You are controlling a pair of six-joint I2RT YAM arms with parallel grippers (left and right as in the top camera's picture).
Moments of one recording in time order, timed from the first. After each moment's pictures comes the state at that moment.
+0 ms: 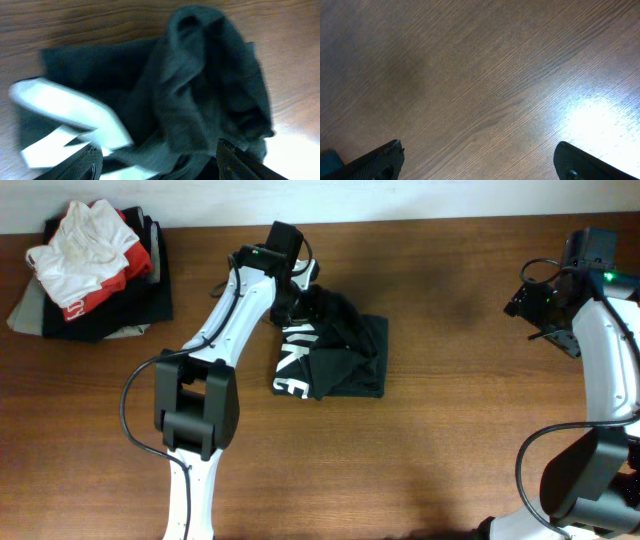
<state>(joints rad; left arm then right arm) -0.34 2.33 2.06 -1.04 0.39 -0.25 -0.28 1.75 1.59 -1.04 0.12 0.44</state>
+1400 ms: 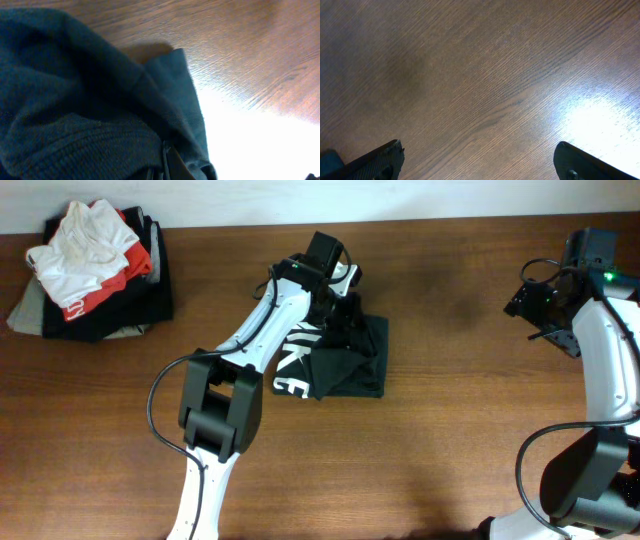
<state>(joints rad) -0.47 2.37 2.07 -0.88 0.45 -0.24 -0.28 1.75 1.59 -1.04 0.12 0.44</state>
